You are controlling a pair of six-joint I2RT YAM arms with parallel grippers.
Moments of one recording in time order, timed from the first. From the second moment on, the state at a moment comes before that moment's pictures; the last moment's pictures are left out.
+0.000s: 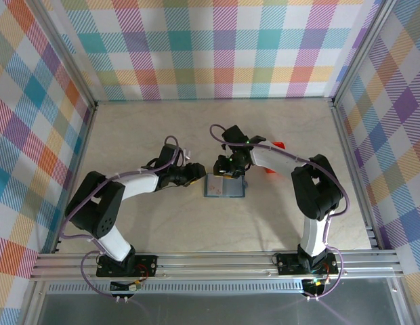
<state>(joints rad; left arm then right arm) -0.46 1.66 0.81 0.05 0.46 -0.84 0.62 1.87 1.35 -0.66 -0.32 0.59</state>
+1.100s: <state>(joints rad) -0.50 1.76 0.87 0.01 0.45 -0.82 0.62 1.99 1.41 -0.72 -0.27 0.59</state>
